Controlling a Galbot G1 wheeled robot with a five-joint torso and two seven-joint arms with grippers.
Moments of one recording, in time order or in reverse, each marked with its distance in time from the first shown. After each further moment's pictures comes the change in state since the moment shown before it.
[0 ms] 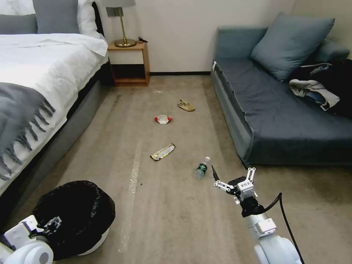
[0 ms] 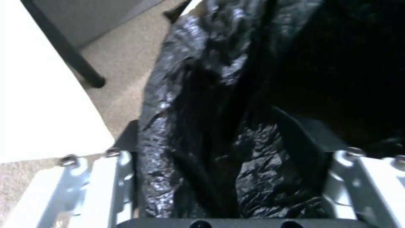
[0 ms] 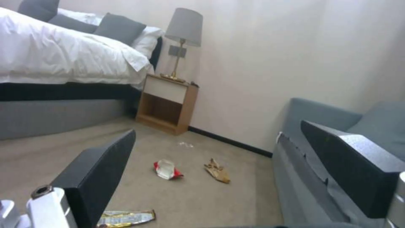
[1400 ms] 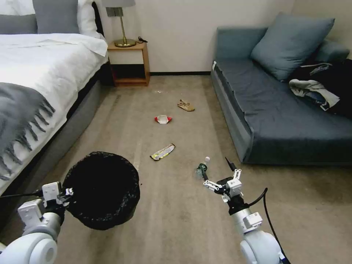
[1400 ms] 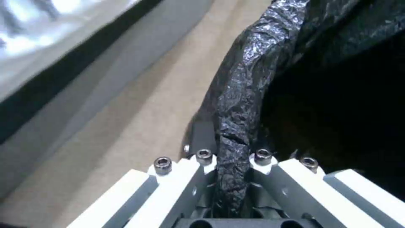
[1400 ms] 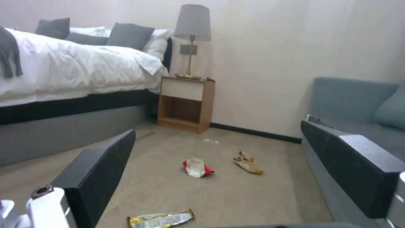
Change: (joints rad) left arm 0.024 0.039 0.046 -0.200 0.307 -0.074 0.370; right arm 0.095 -0.013 -0.126 -0.119 0.116 0.005 0.023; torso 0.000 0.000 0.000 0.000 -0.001
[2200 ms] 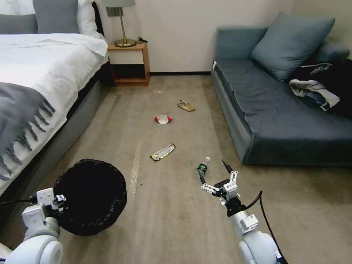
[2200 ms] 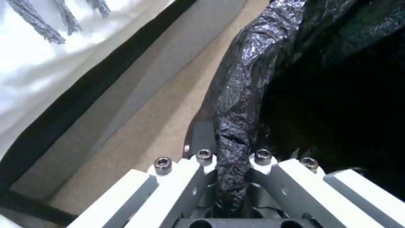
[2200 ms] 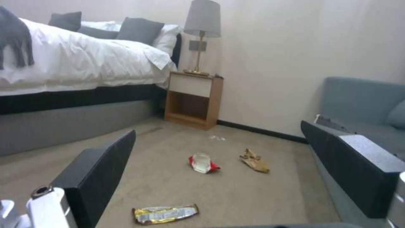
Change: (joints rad) left arm -0.005 -0.008 0.006 0.055 0.087 -0.025 -0.069; right arm 0.006 0.006 0.003 -0.039 -0.017 0.027 -0.040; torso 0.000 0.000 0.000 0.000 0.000
